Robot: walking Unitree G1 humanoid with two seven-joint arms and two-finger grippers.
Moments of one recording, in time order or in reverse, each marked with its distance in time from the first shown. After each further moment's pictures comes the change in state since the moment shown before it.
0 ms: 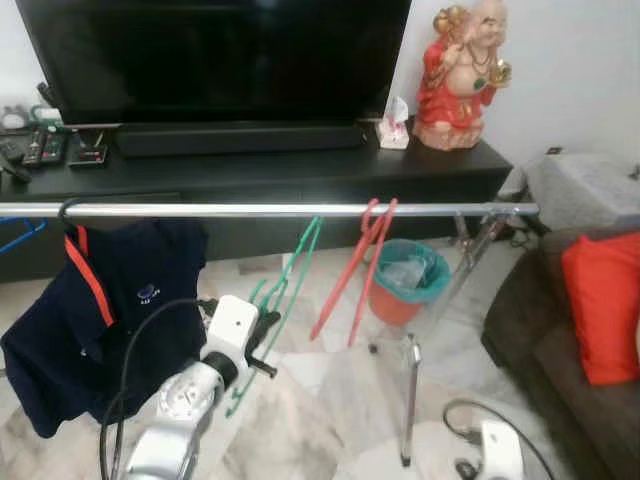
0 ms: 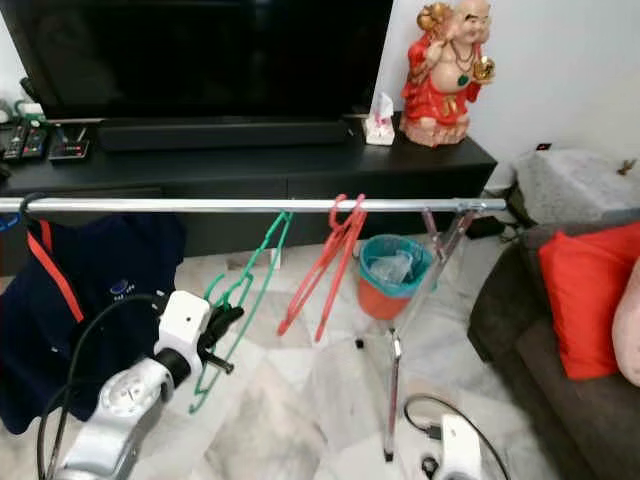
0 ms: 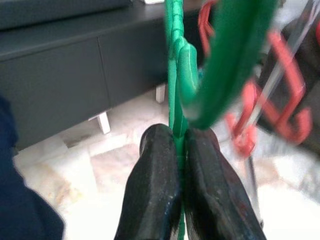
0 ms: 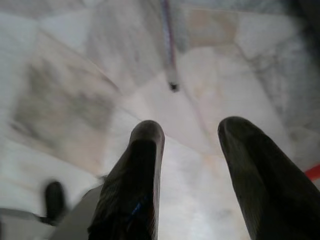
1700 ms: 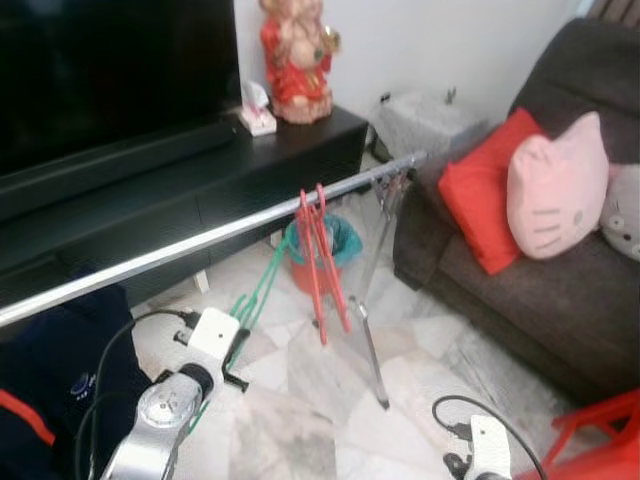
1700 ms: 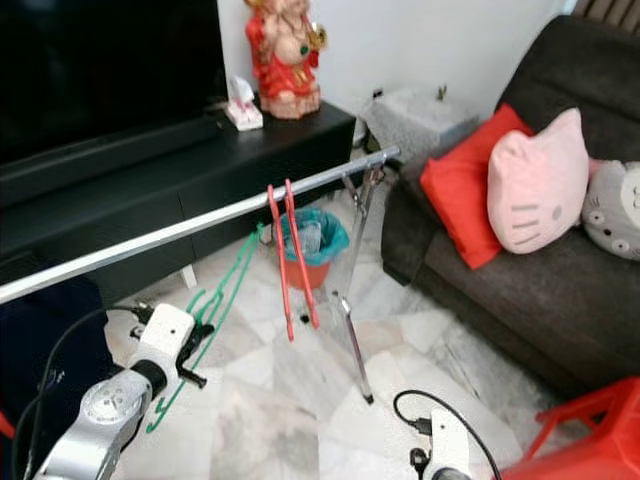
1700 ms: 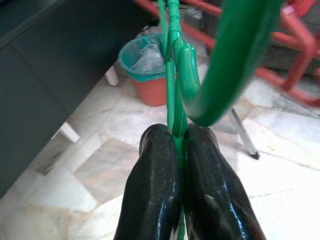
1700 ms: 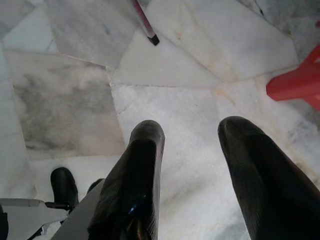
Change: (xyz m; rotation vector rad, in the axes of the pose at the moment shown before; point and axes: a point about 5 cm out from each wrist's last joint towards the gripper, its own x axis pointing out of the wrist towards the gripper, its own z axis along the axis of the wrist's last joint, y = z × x) left arm -0.004 0.010 -0.015 0.089 0.117 0.058; right arm -0.001 -0.005 -0.003 -0.004 0.005 -0.014
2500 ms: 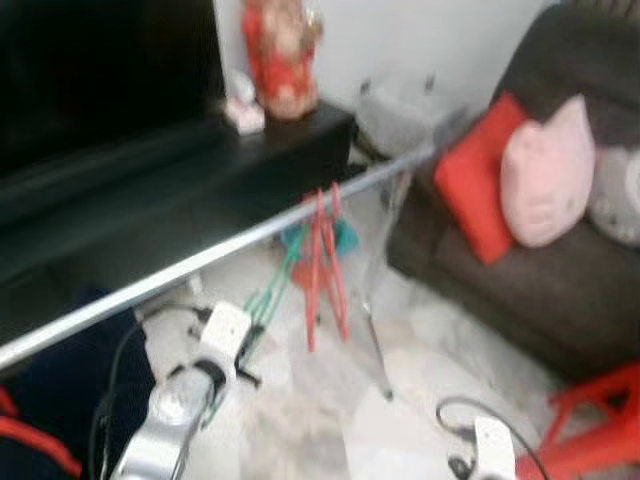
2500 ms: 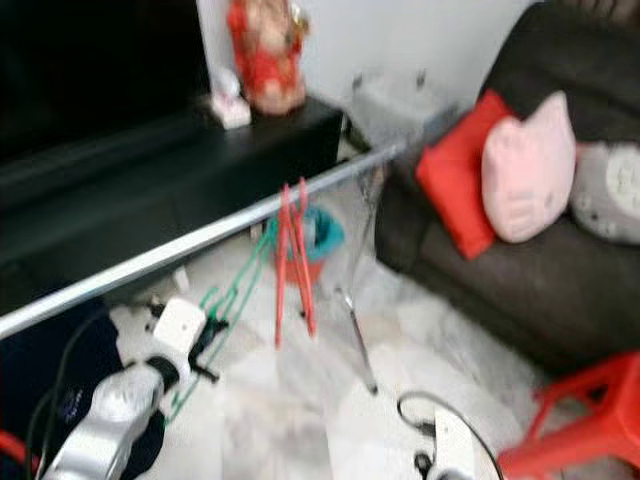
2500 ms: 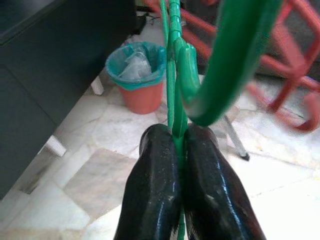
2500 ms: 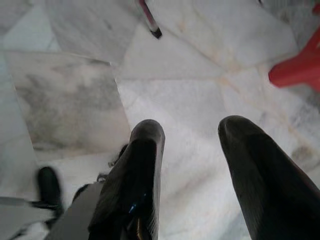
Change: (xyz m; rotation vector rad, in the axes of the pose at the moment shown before) left arm 0.004 -0.008 0.007 -0.009 -0.034 -0.043; right arm -0.001 -0.006 -0.001 0.003 0.001 -0.015
